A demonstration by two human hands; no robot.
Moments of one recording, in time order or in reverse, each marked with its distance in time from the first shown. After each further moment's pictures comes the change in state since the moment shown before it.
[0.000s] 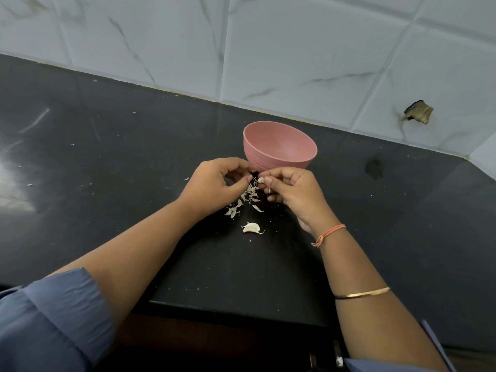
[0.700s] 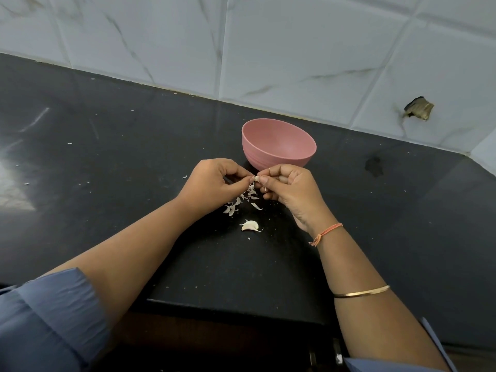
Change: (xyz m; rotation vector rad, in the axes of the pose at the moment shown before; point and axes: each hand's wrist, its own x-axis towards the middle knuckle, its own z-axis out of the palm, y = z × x) left_hand -0.001 0.000 -0.002 0.020 -0.022 0.070; right_hand -0.001 0.004 0.002 0.079 -0.012 -0.015
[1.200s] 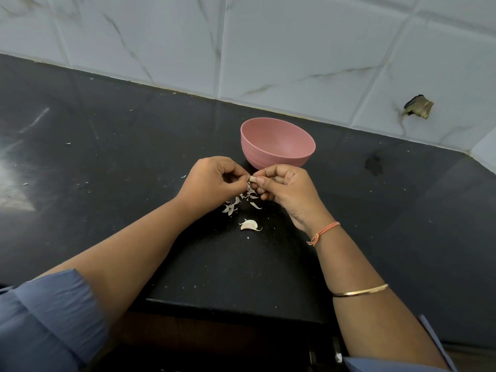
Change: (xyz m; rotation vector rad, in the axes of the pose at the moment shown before) left_hand 0.000 0.001 0.002 0.028 0.032 -0.081; right_hand 0.000 0.001 0.003 0.013 -0.024 0.012
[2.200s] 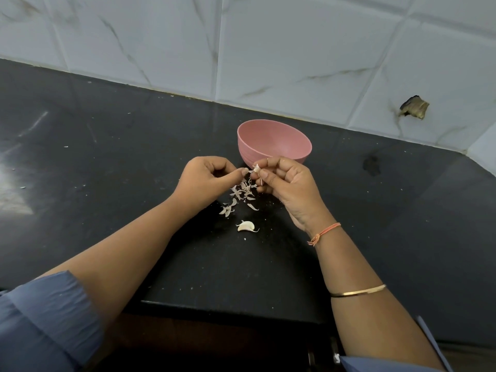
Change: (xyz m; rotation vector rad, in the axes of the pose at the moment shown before) left_hand 0.002 -0.001 -0.003 -0.205 0.040 -0.132; right_hand -0.003 -0.006 -0.004 0.122 -0.030 -0.151
